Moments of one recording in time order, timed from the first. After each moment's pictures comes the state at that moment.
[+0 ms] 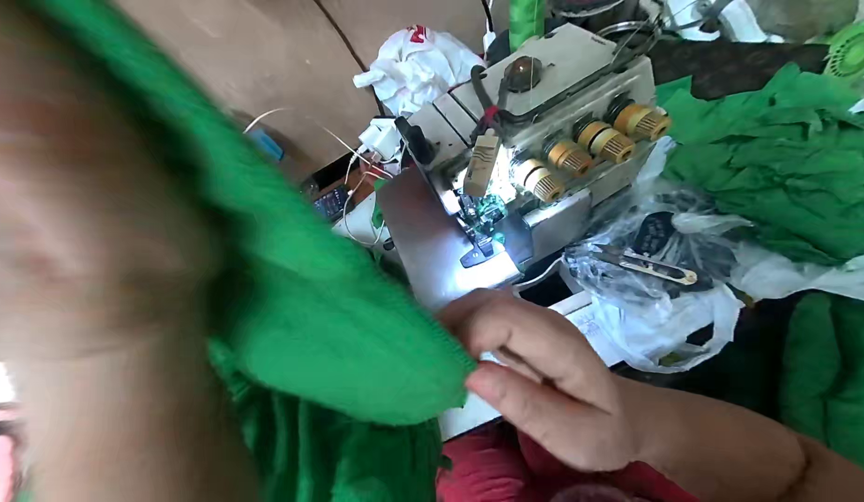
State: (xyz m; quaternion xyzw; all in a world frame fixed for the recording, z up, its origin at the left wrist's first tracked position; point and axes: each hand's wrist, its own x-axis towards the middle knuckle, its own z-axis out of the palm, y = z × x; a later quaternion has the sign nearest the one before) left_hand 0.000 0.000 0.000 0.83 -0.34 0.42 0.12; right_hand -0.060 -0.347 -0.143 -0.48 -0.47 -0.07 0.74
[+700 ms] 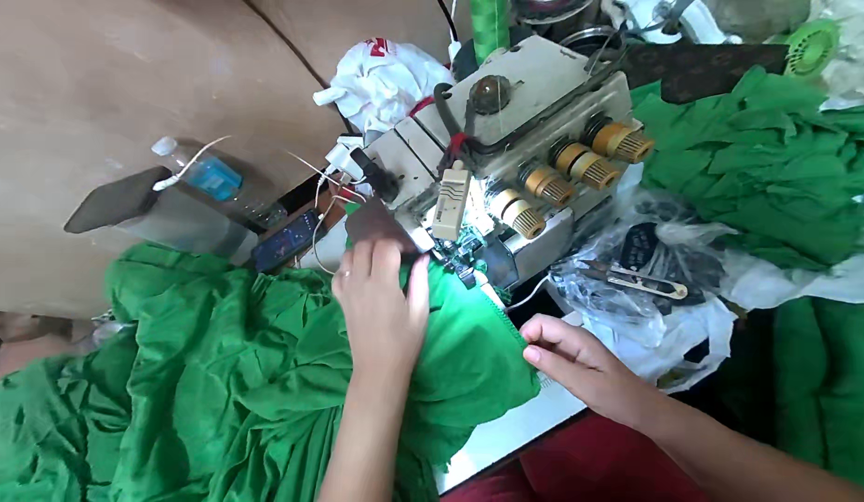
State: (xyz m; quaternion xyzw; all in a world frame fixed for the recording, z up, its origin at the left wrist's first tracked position) left_hand -0.005 -0.180 -0.159 0.95 -0.08 0.29 0.13; right_hand -0.041 -0.406 -0.249 -0.61 -0.26 0.10 0.74
